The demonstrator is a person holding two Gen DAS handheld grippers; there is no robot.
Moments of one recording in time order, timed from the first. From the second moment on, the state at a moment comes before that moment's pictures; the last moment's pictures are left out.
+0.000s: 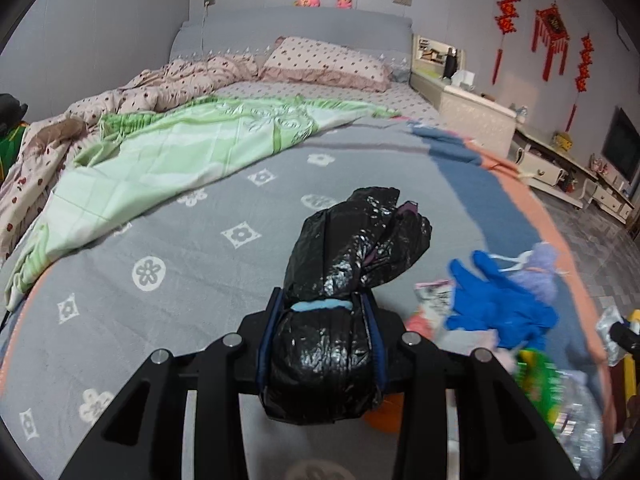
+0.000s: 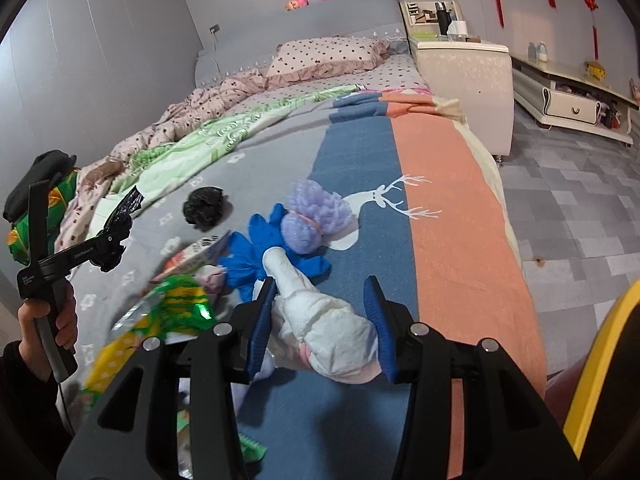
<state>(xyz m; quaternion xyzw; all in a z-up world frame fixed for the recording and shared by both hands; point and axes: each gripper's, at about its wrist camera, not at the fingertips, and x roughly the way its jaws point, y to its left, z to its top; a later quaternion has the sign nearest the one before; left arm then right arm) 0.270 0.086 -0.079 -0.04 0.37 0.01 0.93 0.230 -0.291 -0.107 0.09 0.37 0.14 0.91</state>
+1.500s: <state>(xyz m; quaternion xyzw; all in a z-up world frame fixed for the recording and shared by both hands) 0.171 -0.244 0.088 0.02 0.27 -0.24 0.93 0.046 -0.548 0.124 0.15 0.23 -0.04 0.96</state>
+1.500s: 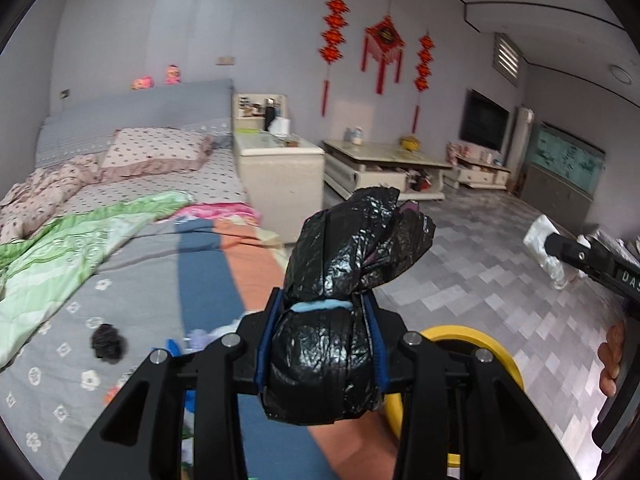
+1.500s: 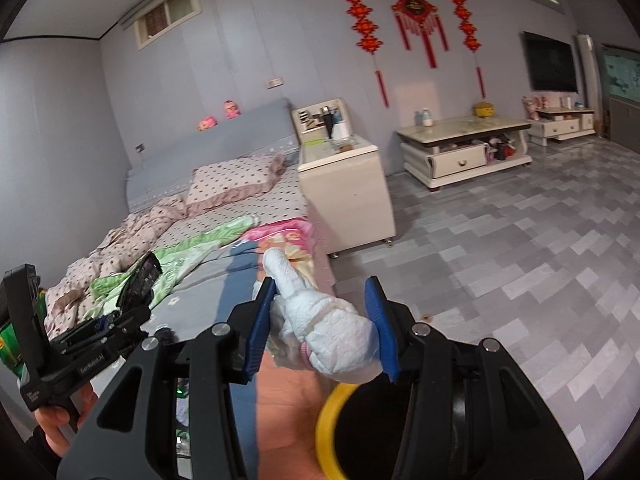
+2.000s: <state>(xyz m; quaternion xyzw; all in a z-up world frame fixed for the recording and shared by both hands) 0.184 -0.353 0.009 0.05 0.34 -0.33 0.88 0.063 -0.617 0.058 0.21 0.27 -0.10 0.94</state>
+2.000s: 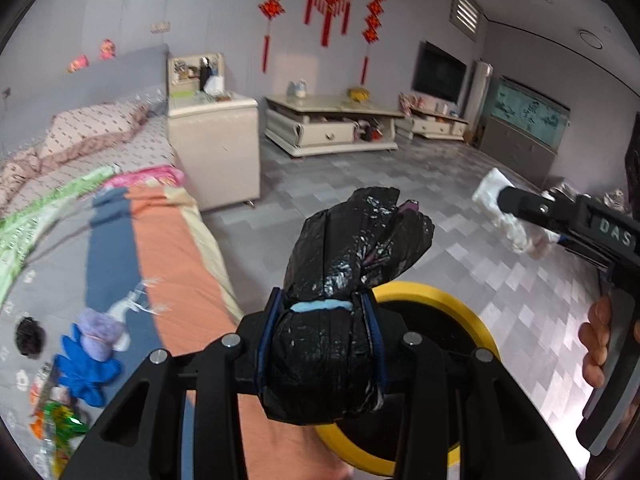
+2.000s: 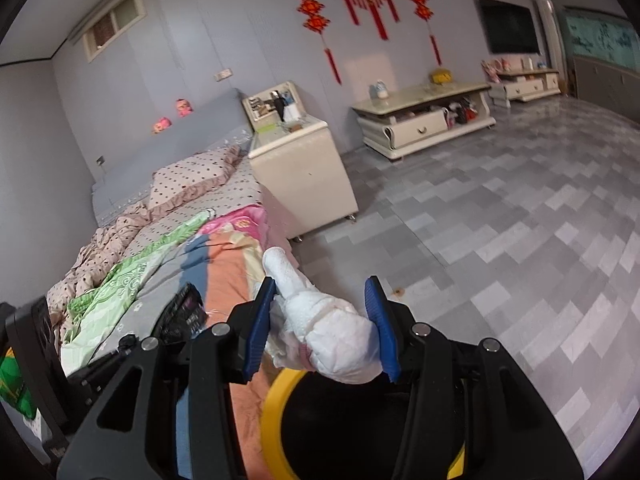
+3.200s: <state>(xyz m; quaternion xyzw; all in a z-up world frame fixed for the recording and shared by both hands) 0.183 -0.342 -0.021 0.05 0.35 -0.31 0.88 0.055 -0.641 0.005 0.25 0.29 -0.15 0.91</state>
